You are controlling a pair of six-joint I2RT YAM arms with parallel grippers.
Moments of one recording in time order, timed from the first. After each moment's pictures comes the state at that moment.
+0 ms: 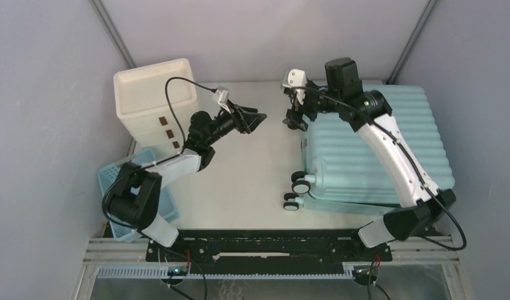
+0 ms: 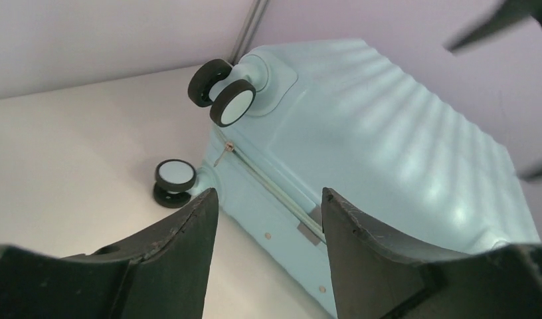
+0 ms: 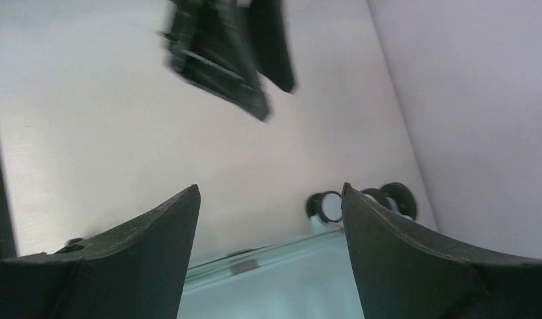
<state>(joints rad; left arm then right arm) -0.44 1.63 0.89 0.92 0.49 -0.58 0.46 1.42 1.68 -0.83 -0.60 -0.70</state>
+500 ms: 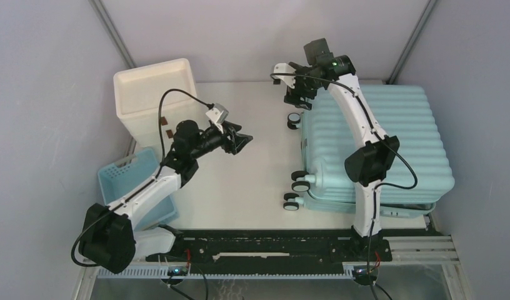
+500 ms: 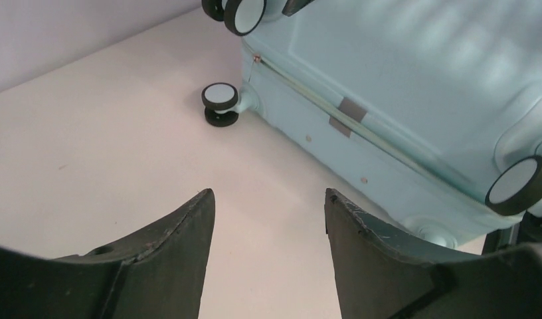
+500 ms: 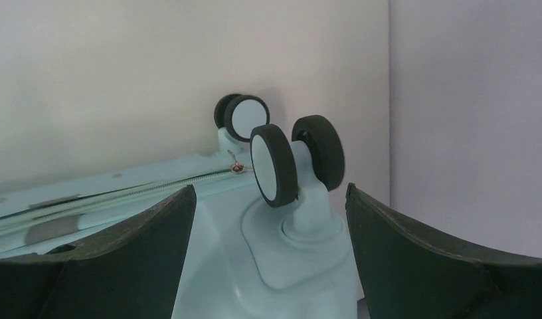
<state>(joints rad) -0.42 1.22 0.75 0.40 0.51 -0.14 0.35 2.06 2.35 -1.22 -0.32 -1.07</state>
